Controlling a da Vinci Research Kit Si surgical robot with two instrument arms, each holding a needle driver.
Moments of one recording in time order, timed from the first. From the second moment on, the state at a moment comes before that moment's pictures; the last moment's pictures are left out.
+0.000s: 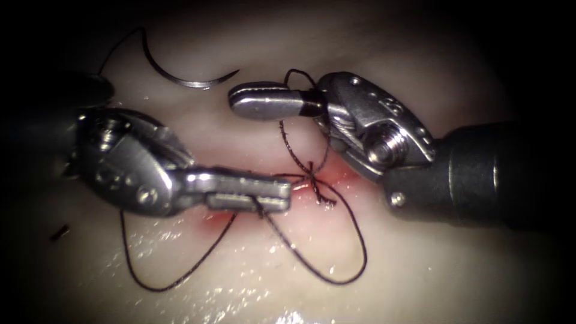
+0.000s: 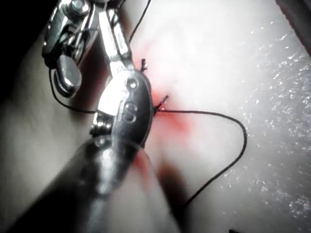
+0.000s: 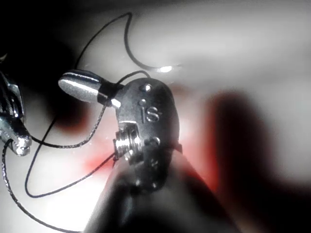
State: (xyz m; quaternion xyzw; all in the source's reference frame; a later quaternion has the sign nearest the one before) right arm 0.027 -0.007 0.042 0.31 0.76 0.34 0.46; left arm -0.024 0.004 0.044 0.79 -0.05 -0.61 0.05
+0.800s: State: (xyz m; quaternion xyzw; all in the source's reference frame) right arm 0.021 -0.004 0.038 0.45 0.72 0.08 0.52; left arm -0.025 0.009 0.053 0.80 -0.01 -0.60 0.01
